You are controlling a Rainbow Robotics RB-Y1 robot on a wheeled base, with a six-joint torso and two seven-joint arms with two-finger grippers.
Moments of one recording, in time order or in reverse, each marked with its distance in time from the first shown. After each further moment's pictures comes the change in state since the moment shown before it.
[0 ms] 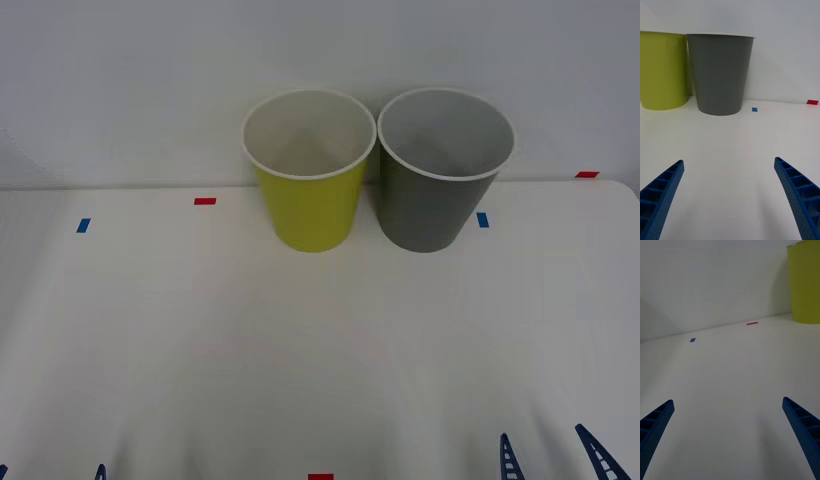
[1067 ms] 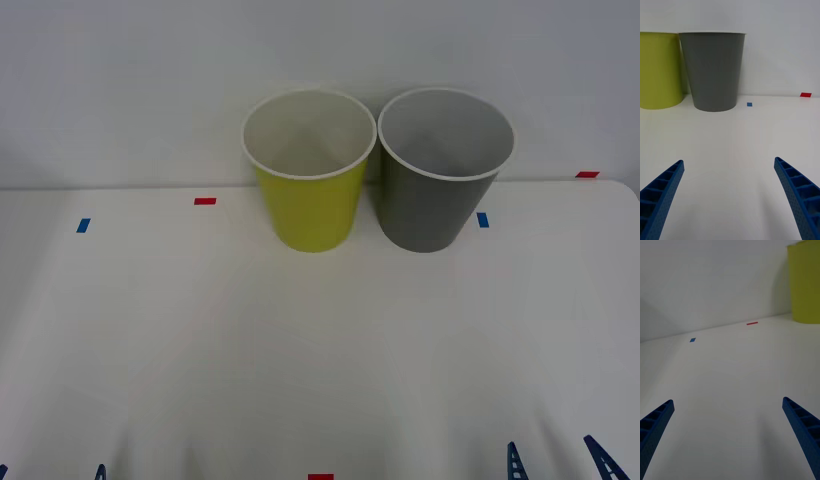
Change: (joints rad) right arm 0.027 0.000 0.002 0.000 -0.021 -0.018 -0.012; left arm 0.000 0.000 0.000 0.000 0.000 0.000 0.000
